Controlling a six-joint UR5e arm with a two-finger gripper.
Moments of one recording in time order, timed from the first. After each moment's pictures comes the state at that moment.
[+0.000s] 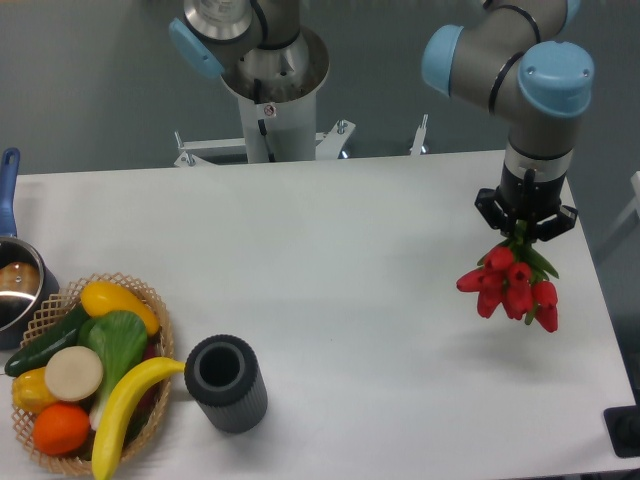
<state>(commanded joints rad) 2.78 -1.89 -1.62 -1.01 1.55 1.21</state>
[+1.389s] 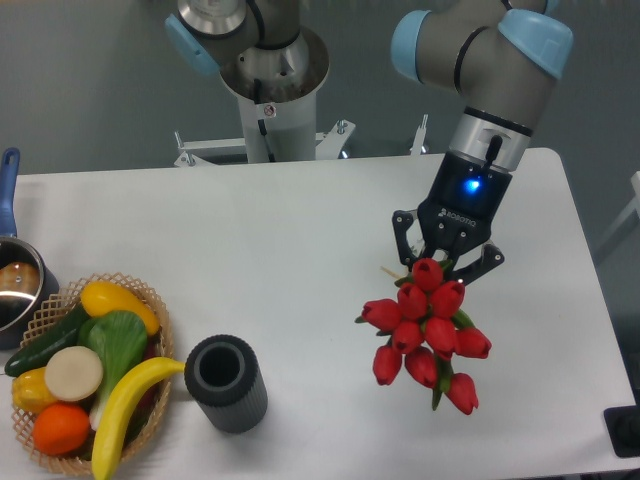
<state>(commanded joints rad) 2.74 -1.84 -1.62 -0.85 0.57 0.89</state>
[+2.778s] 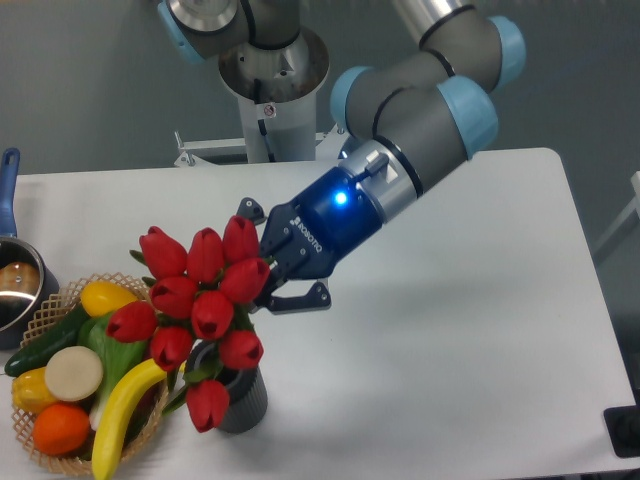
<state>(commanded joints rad) 2.54 -1.98 -1.46 -0.77 0.17 0.92</state>
